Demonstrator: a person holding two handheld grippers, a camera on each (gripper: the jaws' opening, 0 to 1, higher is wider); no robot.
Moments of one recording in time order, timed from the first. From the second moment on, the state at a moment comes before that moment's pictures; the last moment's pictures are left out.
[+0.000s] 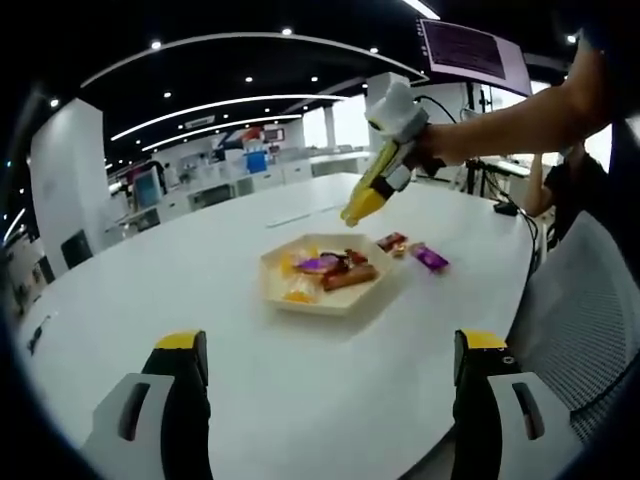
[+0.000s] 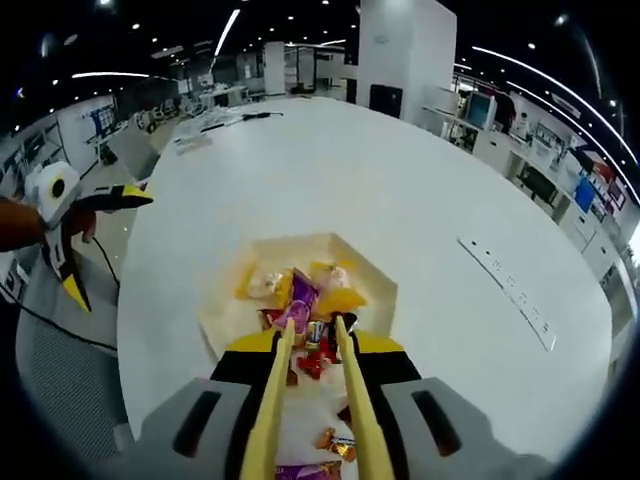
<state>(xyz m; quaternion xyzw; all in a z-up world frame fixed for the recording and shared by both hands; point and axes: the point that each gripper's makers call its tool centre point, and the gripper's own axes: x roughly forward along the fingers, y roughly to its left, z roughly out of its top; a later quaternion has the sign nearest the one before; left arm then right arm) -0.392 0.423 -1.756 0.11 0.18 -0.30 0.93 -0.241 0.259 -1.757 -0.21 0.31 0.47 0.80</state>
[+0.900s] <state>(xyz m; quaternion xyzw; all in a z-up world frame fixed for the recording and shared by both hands) -0.394 0.420 -1.756 0.11 0.18 -0.31 0.93 -0.257 0.208 -1.758 -0.21 0.28 0.46 0.82</state>
